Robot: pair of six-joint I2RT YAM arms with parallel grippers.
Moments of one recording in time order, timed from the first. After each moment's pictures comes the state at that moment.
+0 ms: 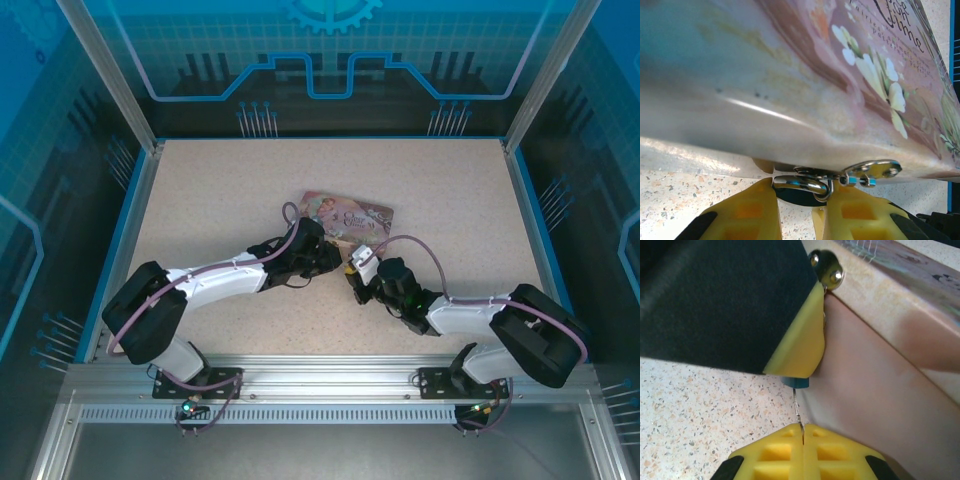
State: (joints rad) left arm -0.75 1.56 0.90 -0.10 0.07 -1.01; right arm 0.78 1.37 0.35 0.57 0.05 -0.02
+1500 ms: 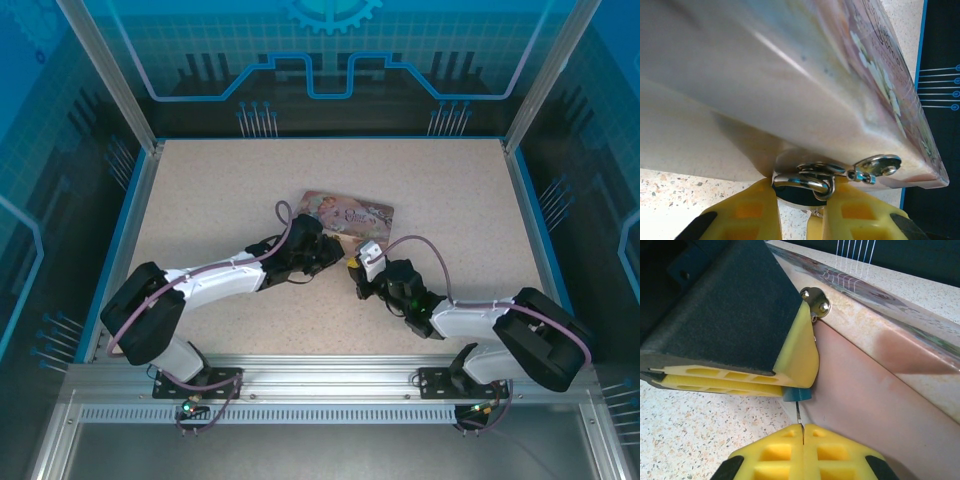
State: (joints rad) left arm -0.74 1.55 0.90 -0.03 0.09 -1.19; right arm 0.77 1.34 0.31 0.70 0.08 0.02
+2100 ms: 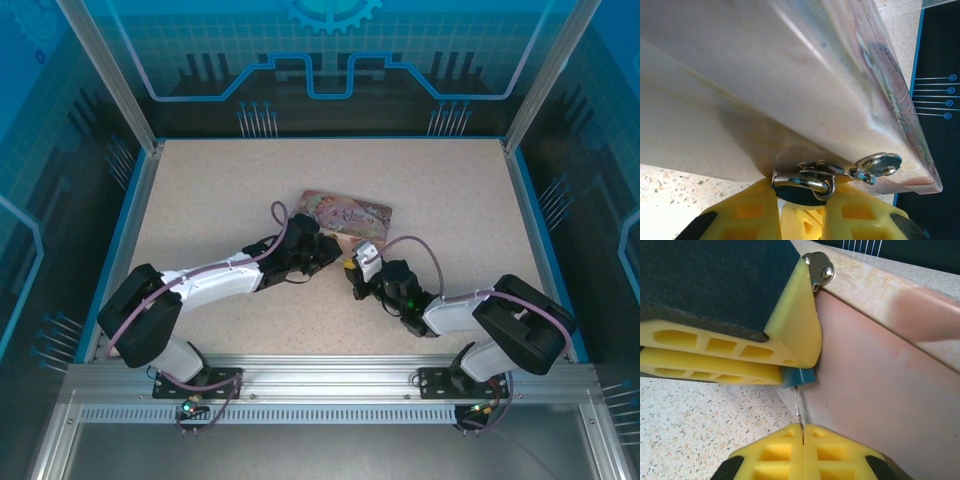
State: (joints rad) left arm -0.74 1.53 0.88 -0.03 0.09 -1.22; right arm 0.76 1.46 0.31 0.82 0.05 0.04
